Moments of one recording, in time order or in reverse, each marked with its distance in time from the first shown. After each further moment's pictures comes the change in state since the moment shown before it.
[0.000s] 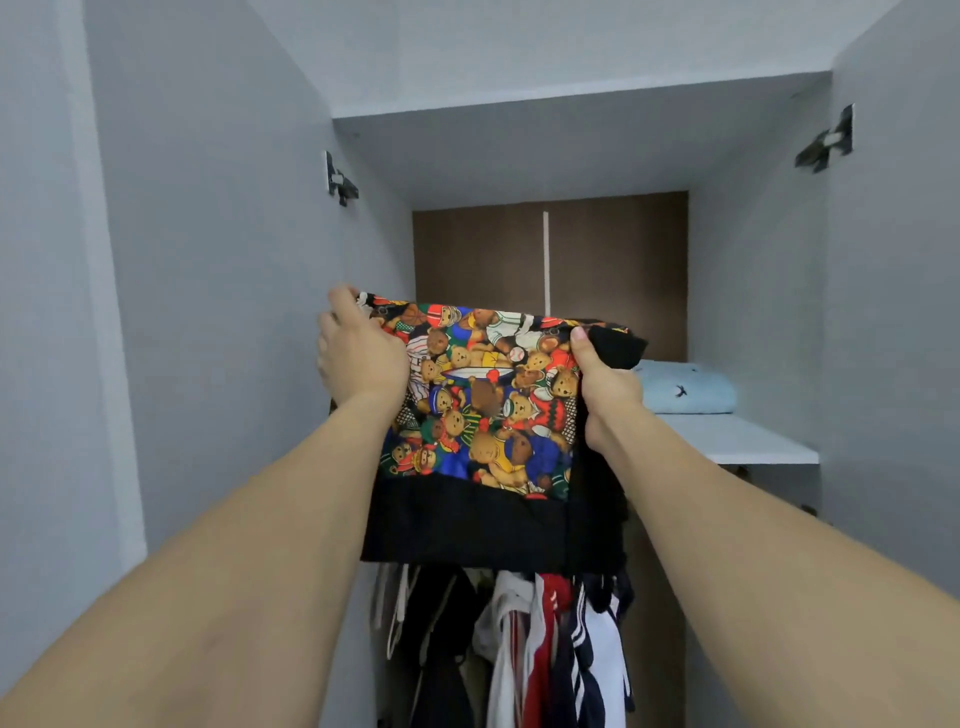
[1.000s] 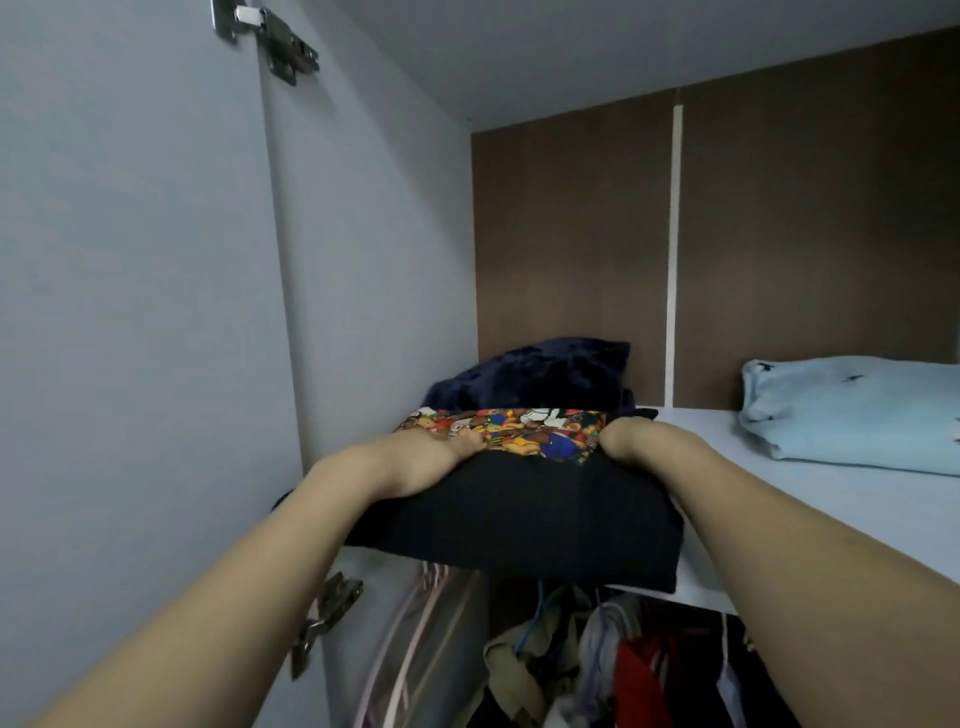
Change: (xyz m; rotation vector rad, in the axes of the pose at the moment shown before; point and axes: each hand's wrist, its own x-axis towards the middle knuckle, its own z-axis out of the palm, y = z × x) left_hand 0.046 -0.135 0.227 0.570 -1.051 -0.176; right_hand 0.323 0.139 0.082 -1.650 -0.591 -0.053
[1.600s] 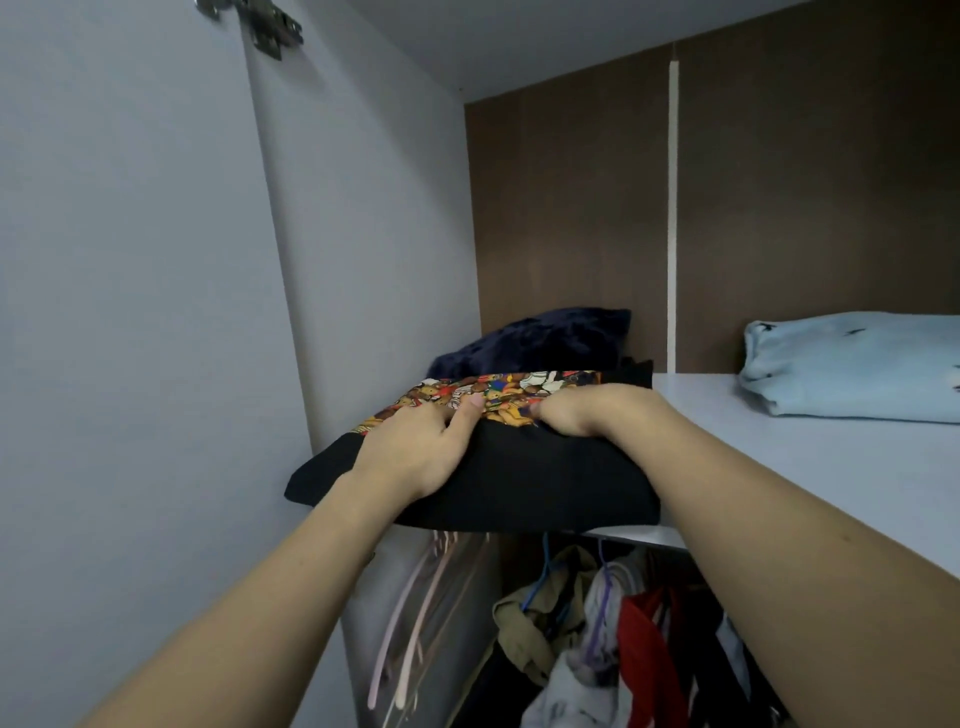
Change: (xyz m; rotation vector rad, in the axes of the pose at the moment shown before) left_hand -0.031 0.006 0.036 0.079 0.401 0.142; right_hand -0.050 -0.041 0.009 0.003 -0.073 -0.240
